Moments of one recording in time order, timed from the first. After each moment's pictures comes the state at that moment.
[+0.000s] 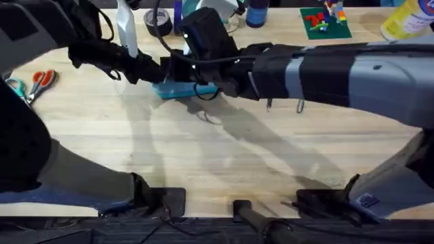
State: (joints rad) left arm 0.27 1.69 1.15 -0.85 0.67 1.03; right arm 0.86 1.88 1.25 0.07 -0.09 0.76
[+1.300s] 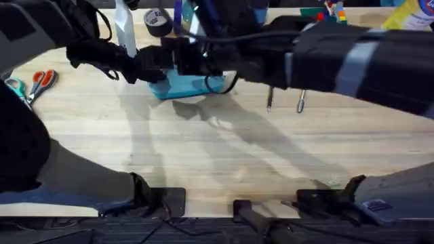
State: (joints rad) left arm 0.28 1.69 1.16 -0.84 0.66 1.04; right arm 0.84 1.71 1.29 -0.19 -0.16 0.67
